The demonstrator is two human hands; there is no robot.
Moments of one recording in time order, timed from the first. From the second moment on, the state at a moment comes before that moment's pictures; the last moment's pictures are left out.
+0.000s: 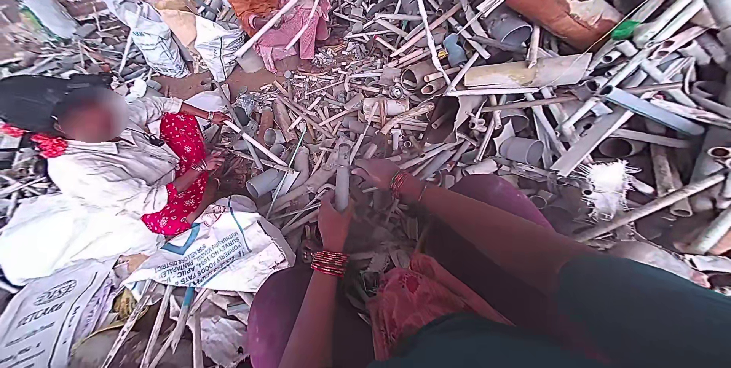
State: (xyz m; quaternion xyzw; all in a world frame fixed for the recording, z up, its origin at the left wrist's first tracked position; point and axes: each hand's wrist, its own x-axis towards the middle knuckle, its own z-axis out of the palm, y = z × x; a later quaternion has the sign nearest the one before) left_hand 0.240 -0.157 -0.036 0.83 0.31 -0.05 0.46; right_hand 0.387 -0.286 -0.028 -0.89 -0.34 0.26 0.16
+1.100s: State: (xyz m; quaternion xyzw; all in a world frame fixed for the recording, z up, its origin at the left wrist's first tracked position) left_hand 0.239 -0.159 -0.020 0.88 0.36 -0.09 0.30; right_hand 0.391 -0.285 -0.038 -0.88 -0.36 0.25 0.18
